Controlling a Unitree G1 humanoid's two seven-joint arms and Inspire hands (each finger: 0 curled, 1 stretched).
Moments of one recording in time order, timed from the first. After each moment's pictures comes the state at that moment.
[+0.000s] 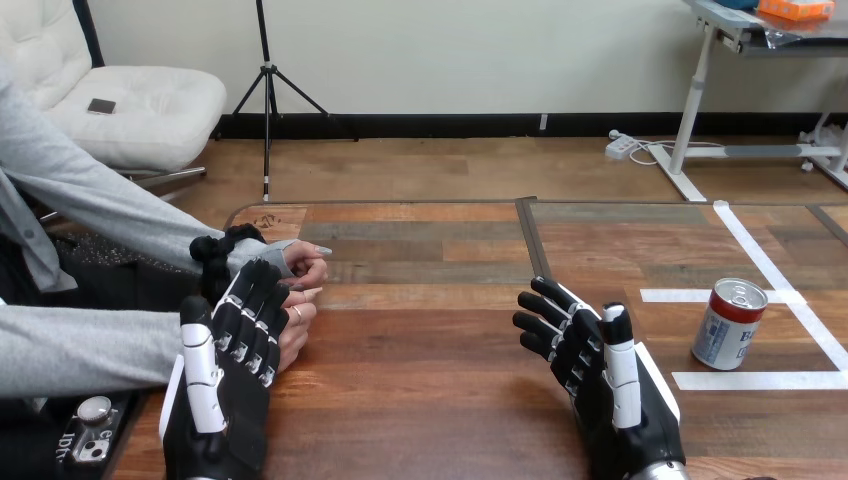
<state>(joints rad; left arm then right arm) 0.00 -0.04 0.29 0.57 -0.42 -0.51 -0.57 -0.05 -0.03 -0.13 0.66 0.24 -0.53 0.46</state>
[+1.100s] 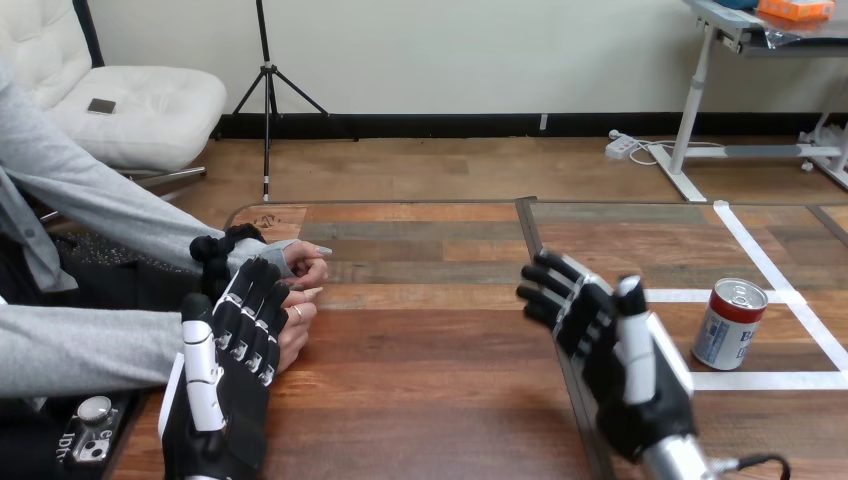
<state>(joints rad) 0.00 -0.04 0.28 0.56 -0.42 -0.50 -0.56 -0.05 -0.06 -0.13 0.47 0.28 -0.42 0.46</state>
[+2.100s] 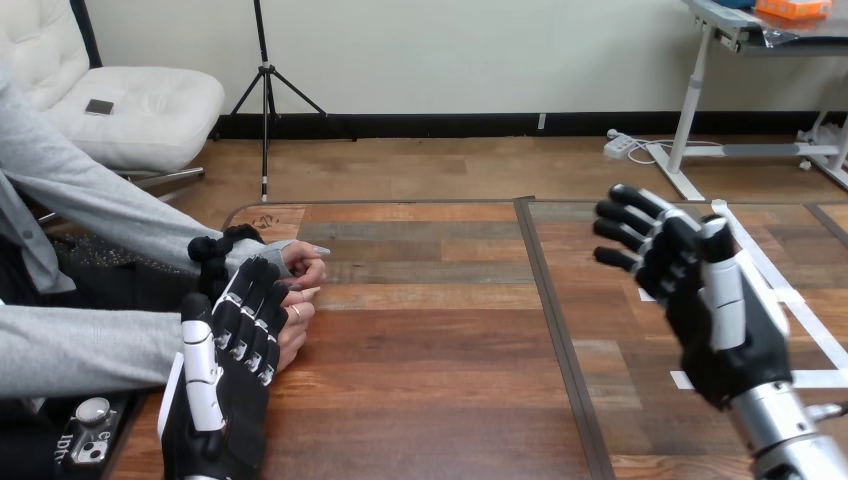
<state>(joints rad) 0.00 -0.03 0.29 0.56 -0.42 -0.50 -0.57 -0.08 -0.24 -0.20 0.33 0.31 -0.35 0.47</state>
